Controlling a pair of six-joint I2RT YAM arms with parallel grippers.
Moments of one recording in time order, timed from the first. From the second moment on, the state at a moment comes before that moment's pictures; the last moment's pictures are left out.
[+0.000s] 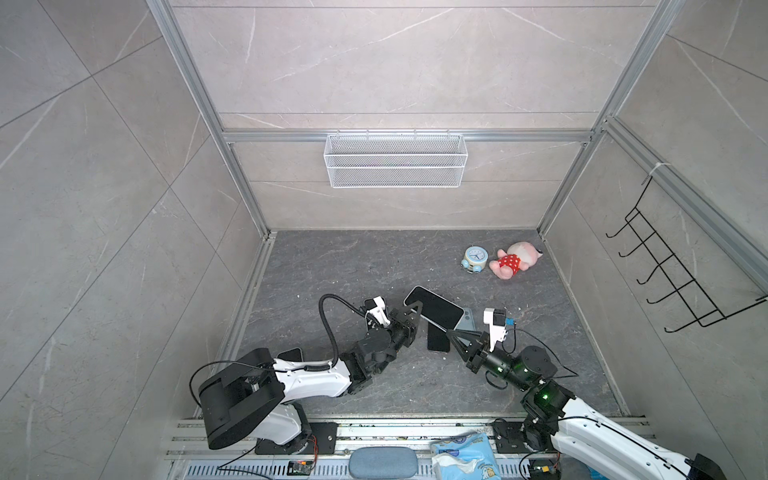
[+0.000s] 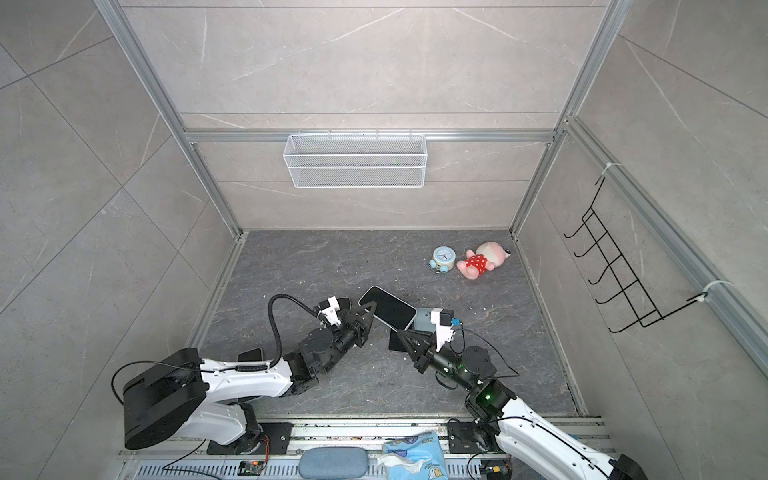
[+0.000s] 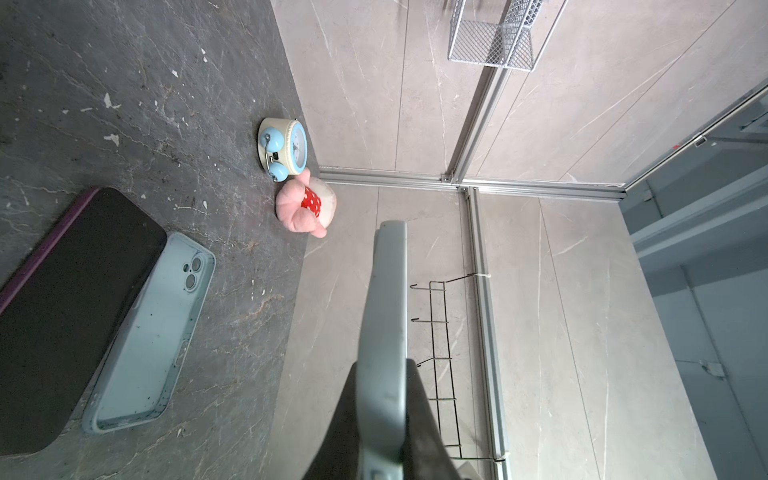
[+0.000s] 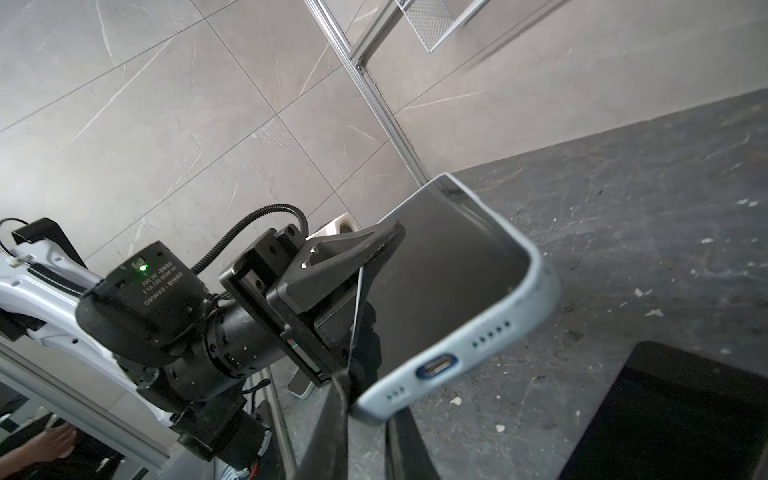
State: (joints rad) left arm -1.07 1.39 0.53 0.86 -0.36 -1.61; right arm 0.69 0.62 0.13 0.53 -0.25 0.58
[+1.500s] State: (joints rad) left arm -1.08 1.44 0.50 1.11 -0.33 -1.49; right arm 0.67 0.63 0.11 0.56 -0.26 1.01
